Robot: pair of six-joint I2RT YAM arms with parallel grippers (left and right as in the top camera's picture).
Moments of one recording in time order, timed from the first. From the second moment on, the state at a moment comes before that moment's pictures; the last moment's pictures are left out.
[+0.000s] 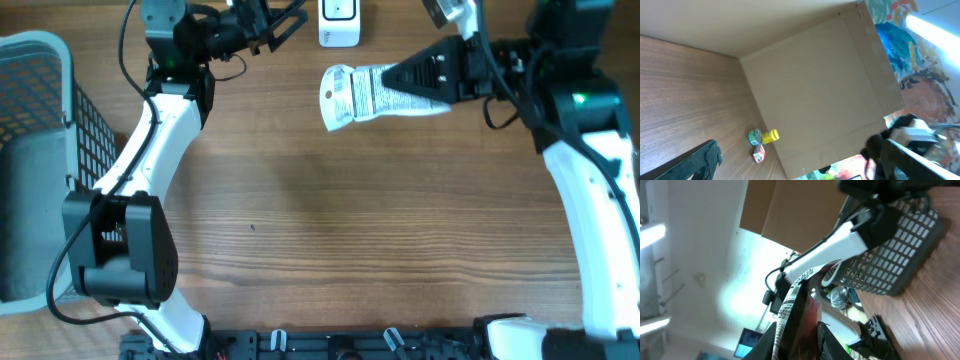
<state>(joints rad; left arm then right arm) -0.10 1.85 1.40 0.61 1.13 -1.31 0.12 1.47 1.58 -0.41 -1.56 0.83</state>
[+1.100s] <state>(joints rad) -0.10 1.77 1.40 0.61 1.20 -1.25 0.06 1.79 1.58 -0.08 -1.53 0.64</state>
